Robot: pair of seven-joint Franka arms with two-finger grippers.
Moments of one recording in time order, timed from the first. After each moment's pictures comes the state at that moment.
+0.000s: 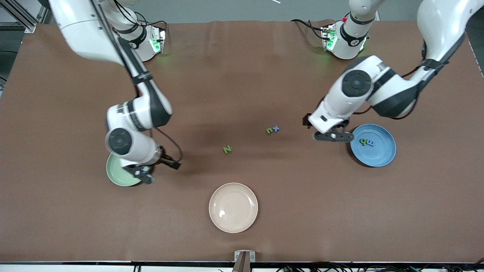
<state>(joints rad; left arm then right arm) 0.69 0.66 -1.36 -1.95 0.68 1.92 -0.84 0.36 0.58 0.04 -1.64 0.07 2.16 0.90</state>
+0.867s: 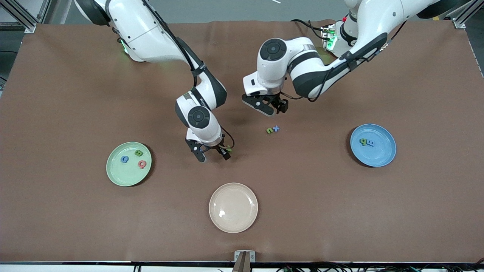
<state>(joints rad) 0.25 0.67 -1.23 -1.93 0.75 2.02 -0.61 0.63 0.75 0.03 -1.64 0.07 2.43 1.54</state>
